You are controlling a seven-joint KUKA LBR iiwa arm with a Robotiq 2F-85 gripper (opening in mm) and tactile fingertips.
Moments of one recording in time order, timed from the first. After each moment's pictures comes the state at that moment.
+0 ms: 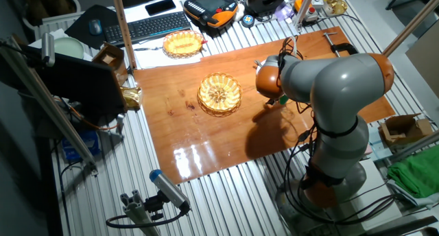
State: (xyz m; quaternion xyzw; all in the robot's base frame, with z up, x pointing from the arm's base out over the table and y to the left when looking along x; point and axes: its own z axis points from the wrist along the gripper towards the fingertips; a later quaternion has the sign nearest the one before) arm 0.485 -0.108 0.070 -0.24 0.93 -0.26 0.05
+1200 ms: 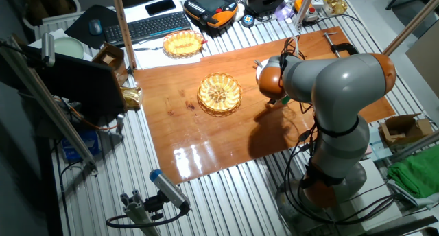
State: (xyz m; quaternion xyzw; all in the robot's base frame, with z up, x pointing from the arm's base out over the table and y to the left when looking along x) arm 0.489 -0.114 0.069 -0.24 0.93 -0.26 0.06
